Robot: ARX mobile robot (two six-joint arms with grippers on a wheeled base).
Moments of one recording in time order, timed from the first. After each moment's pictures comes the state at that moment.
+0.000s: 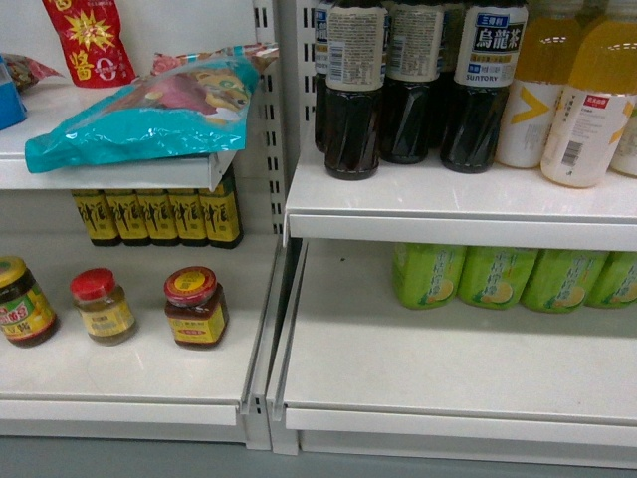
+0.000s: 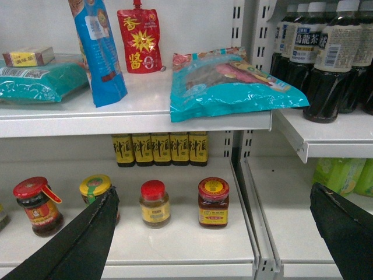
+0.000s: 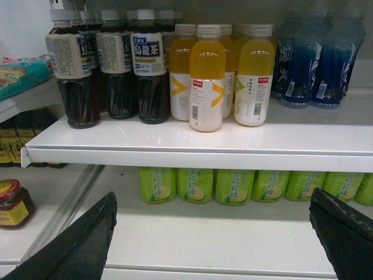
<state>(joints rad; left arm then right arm) 0.00 0.01 0.01 -0.01 0.00 0.00 0.00 0.00 0.01 0.00 0.00 0.00</state>
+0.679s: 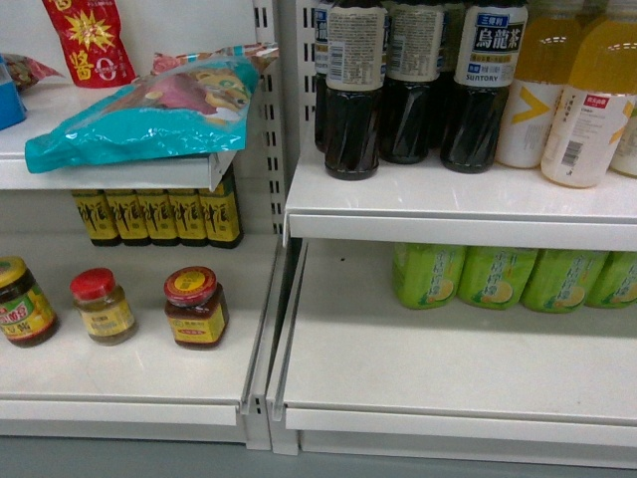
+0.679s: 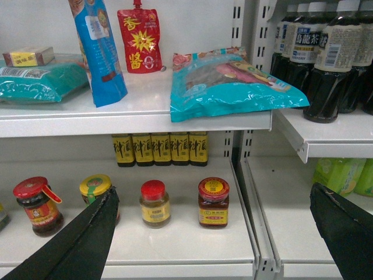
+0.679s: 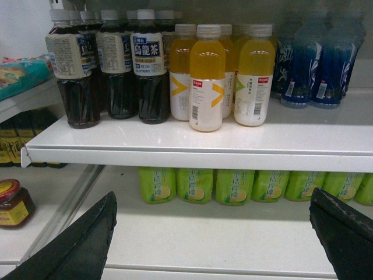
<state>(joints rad) 0.00 0.01 0.01 -0.01 0.00 0.00 0.00 0.00 0.01 0.00 0.00 0.00</state>
